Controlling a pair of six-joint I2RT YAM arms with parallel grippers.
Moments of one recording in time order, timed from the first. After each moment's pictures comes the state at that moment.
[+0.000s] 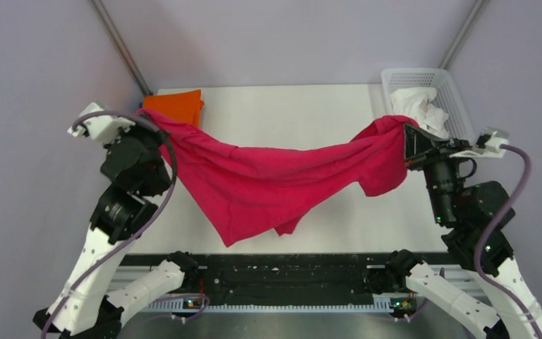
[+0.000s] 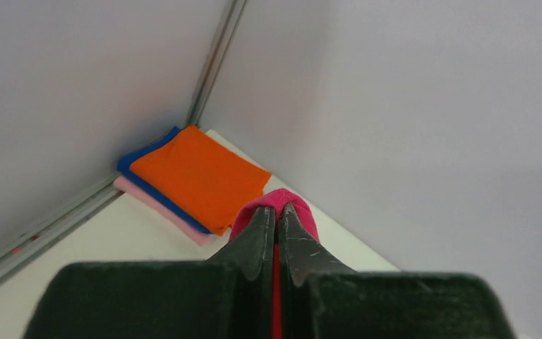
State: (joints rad) left arm -0.56 0.80 1.32 -0.33 -1.02 -0.38; right arm 0.64 0.51 1.04 -0.14 0.50 0.28
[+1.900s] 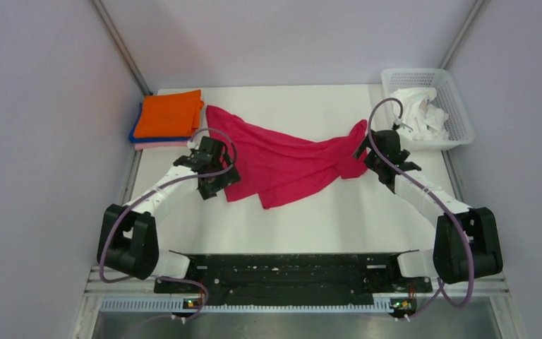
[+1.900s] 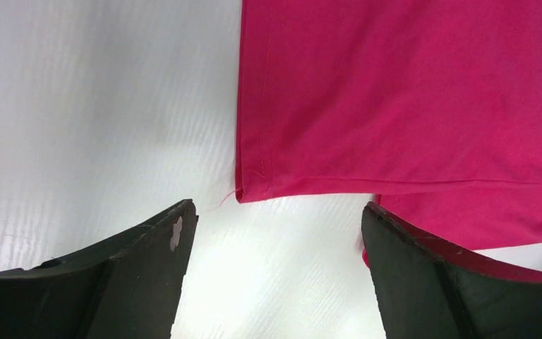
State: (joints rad) left arm -0.30 1.38 0.91 -0.60 -0.10 -0.77; right arm 0.19 1.33 0.77 -0.12 0.31 0.63
